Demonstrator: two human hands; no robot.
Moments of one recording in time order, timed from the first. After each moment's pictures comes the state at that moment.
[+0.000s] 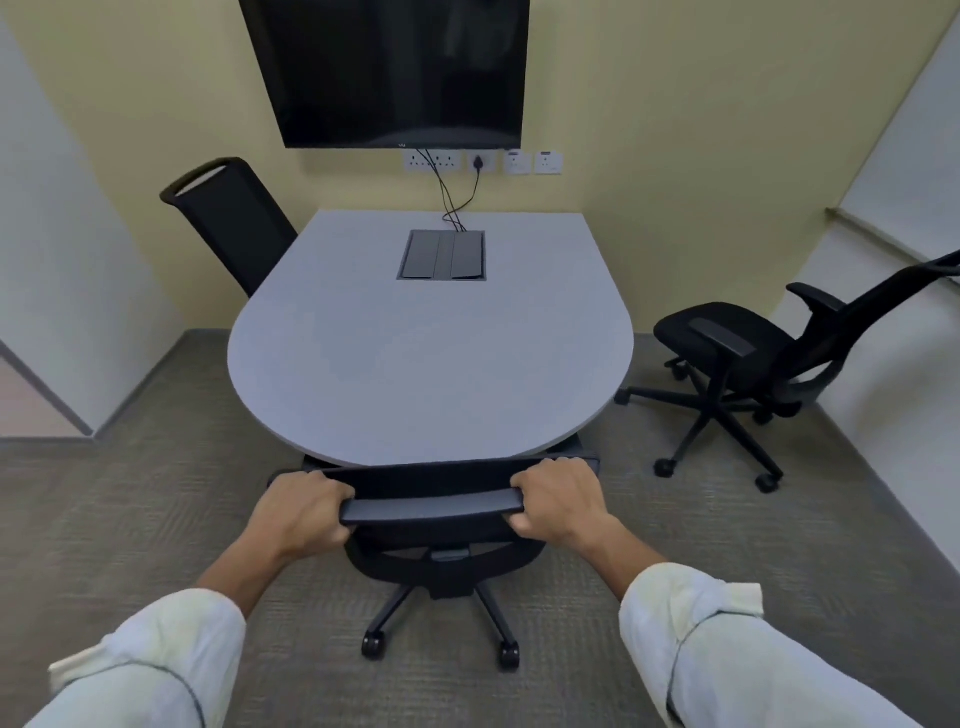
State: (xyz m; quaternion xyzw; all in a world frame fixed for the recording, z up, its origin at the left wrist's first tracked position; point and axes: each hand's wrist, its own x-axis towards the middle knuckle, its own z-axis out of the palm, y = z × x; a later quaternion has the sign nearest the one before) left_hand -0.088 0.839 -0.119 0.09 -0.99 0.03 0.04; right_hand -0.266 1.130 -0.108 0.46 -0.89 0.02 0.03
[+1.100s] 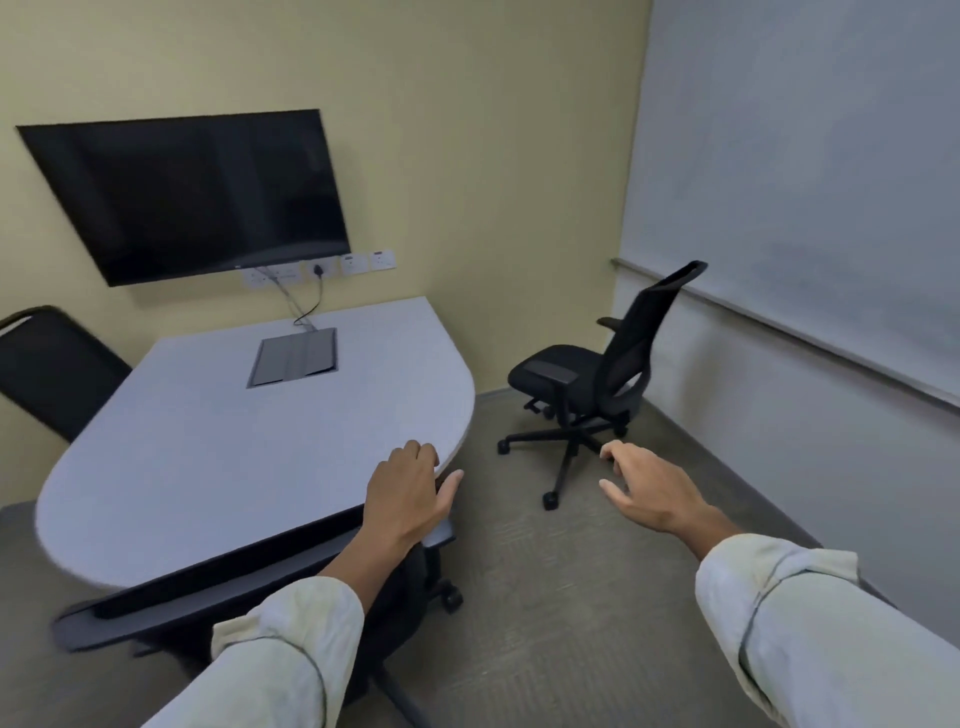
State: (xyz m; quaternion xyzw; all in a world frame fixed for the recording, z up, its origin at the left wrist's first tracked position) left_hand -0.244 1.155 -0.053 -0.01 -0.97 -0.09 0.22; right_hand -0.326 1.497 -0.067 0.24 -0.96 0.15 0.09
